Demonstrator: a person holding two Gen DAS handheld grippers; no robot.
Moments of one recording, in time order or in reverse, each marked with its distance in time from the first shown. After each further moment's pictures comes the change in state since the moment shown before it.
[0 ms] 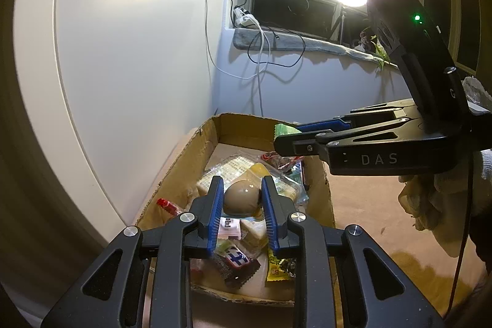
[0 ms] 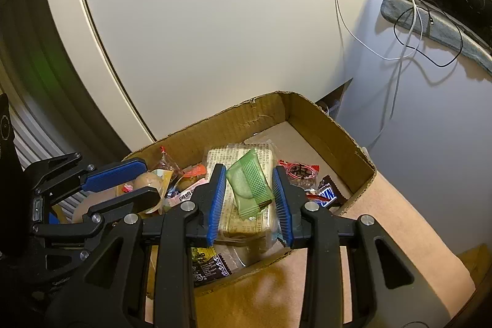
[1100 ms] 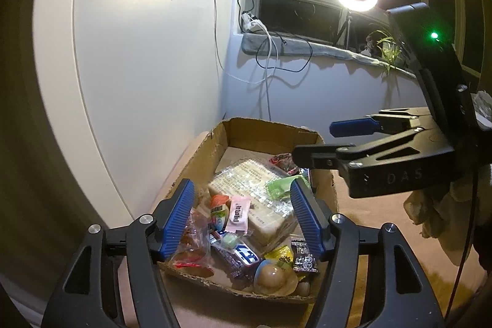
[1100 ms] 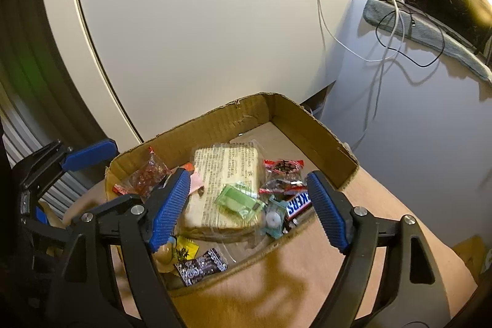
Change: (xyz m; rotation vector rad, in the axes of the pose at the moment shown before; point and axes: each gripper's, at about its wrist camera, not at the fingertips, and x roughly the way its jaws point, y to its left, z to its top) left arm -0.007 0.004 0.000 -0.007 -0.028 0.035; right arm -0.012 0.001 -0.008 0.021 -0.032 -0.084
